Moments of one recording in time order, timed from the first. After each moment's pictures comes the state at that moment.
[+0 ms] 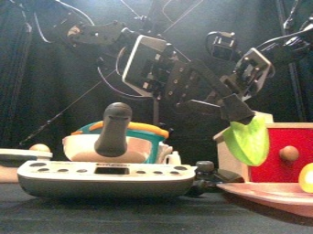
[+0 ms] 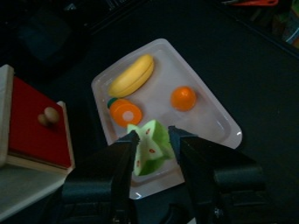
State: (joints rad) left arm -0.24 0.35 0.41 -0.09 -0.33 0.52; right arm -0.08 -0.34 0.98 -0.32 -0.13 0.38
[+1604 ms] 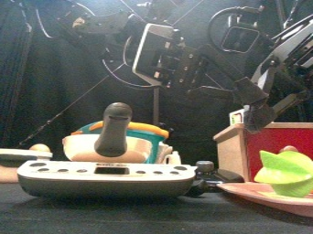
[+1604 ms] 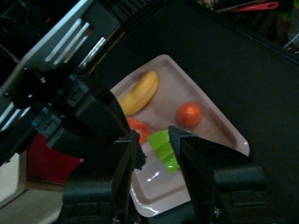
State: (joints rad) left arm -0.23 0.35 0.37 -0.10 -0.33 0.59; right arm 0.26 -0.18 0.93 -0.15 -0.02 0.38
